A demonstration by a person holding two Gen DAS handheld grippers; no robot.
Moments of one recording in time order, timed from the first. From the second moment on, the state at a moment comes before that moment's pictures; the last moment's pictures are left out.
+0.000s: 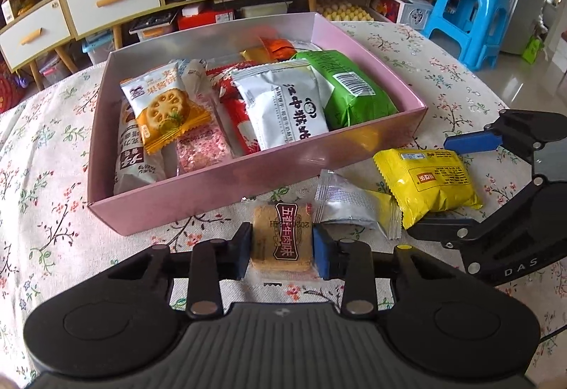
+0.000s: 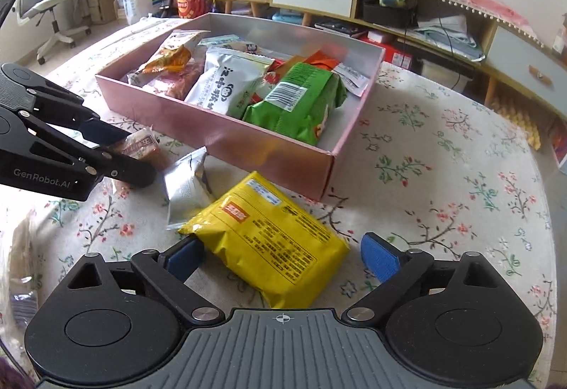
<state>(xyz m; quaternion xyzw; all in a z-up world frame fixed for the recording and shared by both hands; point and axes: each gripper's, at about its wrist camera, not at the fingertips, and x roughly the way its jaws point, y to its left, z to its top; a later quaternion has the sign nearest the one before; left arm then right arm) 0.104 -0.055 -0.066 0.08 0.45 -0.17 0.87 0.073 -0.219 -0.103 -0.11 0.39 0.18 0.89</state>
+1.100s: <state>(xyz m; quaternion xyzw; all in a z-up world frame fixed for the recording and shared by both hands) 0.096 -0.008 -0.039 0.01 0.47 -0.16 0.87 0.045 -0.196 -0.076 -0.07 0.43 0.17 0.88</state>
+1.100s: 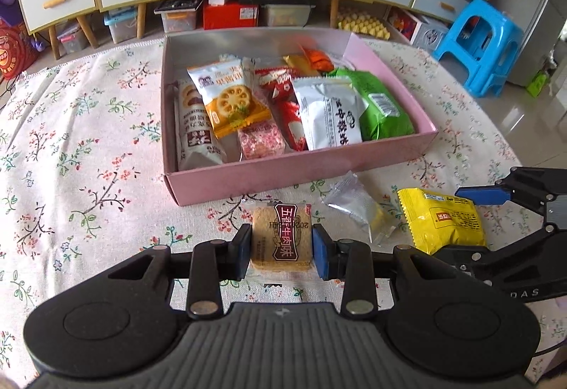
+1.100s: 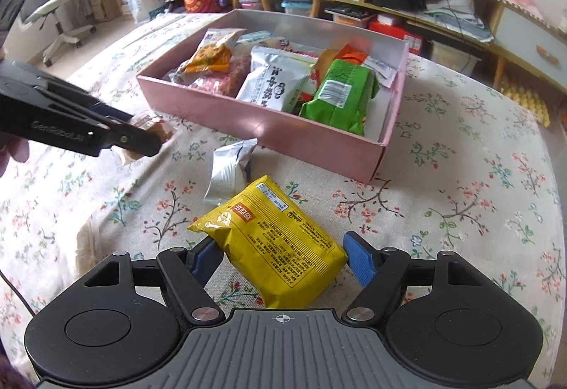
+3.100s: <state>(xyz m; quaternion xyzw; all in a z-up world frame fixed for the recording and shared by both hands) 0.146 0.009 -0.038 -0.06 0.40 -0.11 0.91 0.156 -0.168 -0.049 0.17 0.38 0.06 0.91</state>
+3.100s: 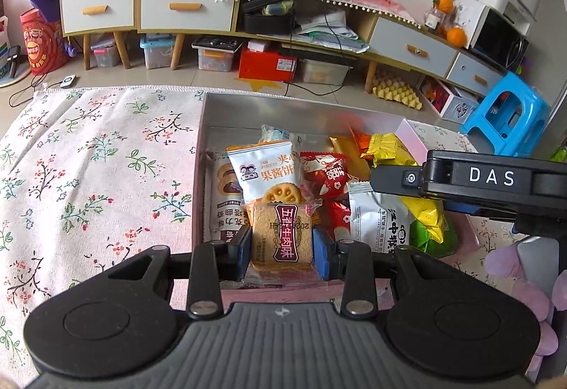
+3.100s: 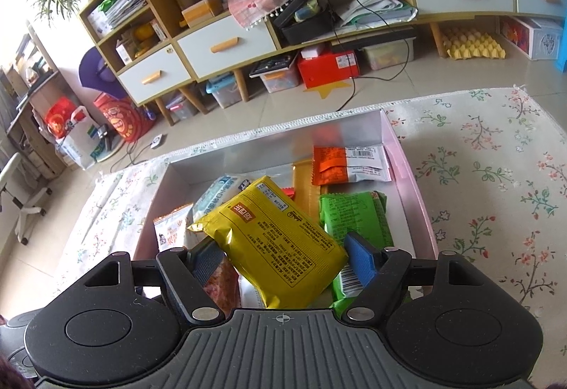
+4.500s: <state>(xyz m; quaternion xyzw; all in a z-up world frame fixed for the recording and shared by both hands) 0.070 0.000 -0.014 0.09 0.42 -0.16 0.89 0.085 -0.196 -0.012 0.13 0.41 0.09 0.90</state>
